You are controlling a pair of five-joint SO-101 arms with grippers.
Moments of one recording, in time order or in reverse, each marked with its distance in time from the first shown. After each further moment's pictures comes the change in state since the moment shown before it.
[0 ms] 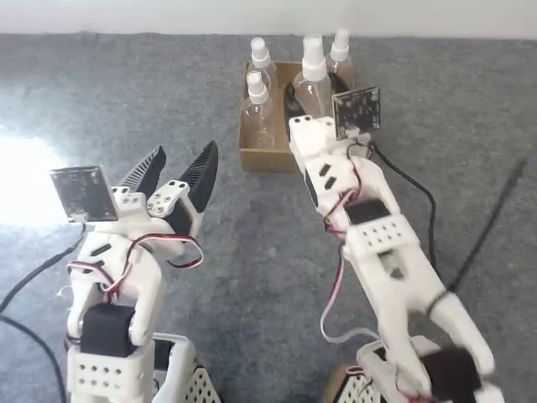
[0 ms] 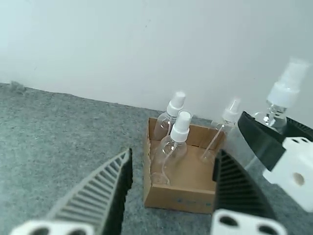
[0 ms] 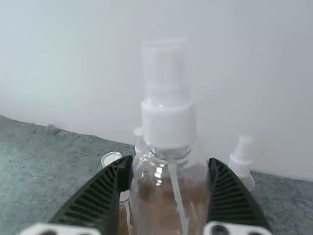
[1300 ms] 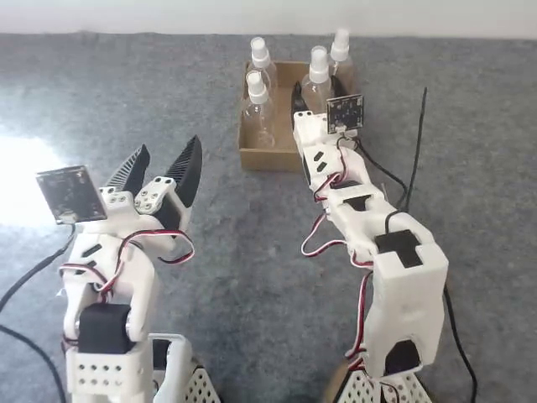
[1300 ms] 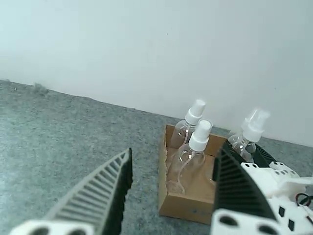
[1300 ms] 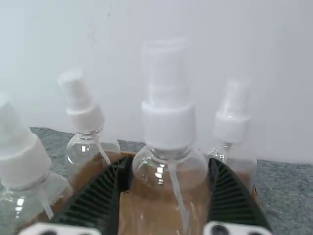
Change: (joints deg) left arm -4.5 0.0 0.2 -1.7 0.0; right arm 4.8 48.6 -19.3 -33.0 0.0
